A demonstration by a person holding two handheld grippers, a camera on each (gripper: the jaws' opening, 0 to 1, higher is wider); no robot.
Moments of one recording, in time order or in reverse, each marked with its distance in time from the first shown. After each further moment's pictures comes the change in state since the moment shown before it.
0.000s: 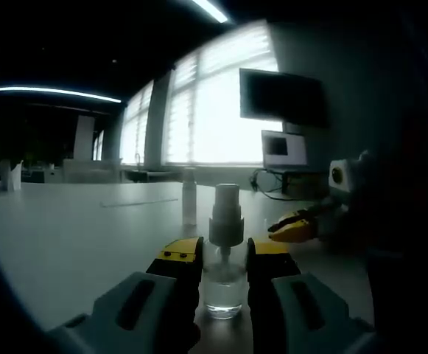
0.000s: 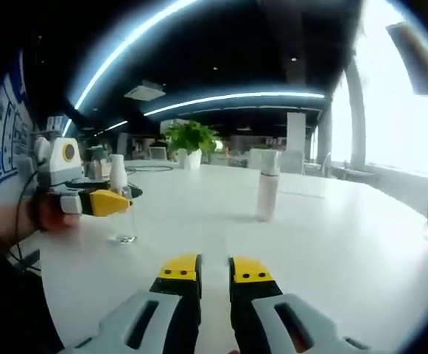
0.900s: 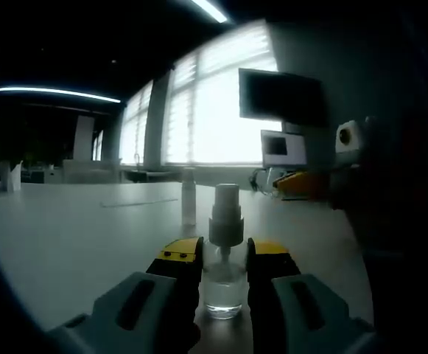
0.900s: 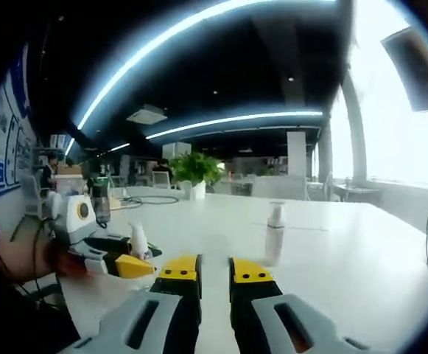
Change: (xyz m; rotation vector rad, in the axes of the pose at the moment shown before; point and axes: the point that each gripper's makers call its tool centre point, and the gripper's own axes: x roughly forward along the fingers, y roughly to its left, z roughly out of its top) left arm 0.000 -0.001 0.000 0.001 0.000 -0.003; right arm -0.015 0.024 0.082 -0.012 -0.141 0.029
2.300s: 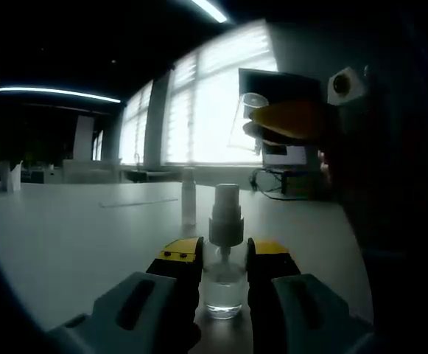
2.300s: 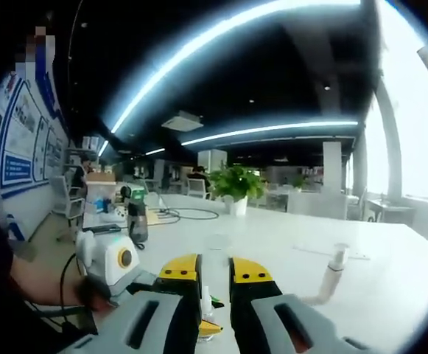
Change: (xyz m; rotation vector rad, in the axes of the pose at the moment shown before) left arm 0.000 0.000 0.000 0.000 0.001 0.000; right arm 0.039 0.086 0.045 -0.046 -0.024 0.219
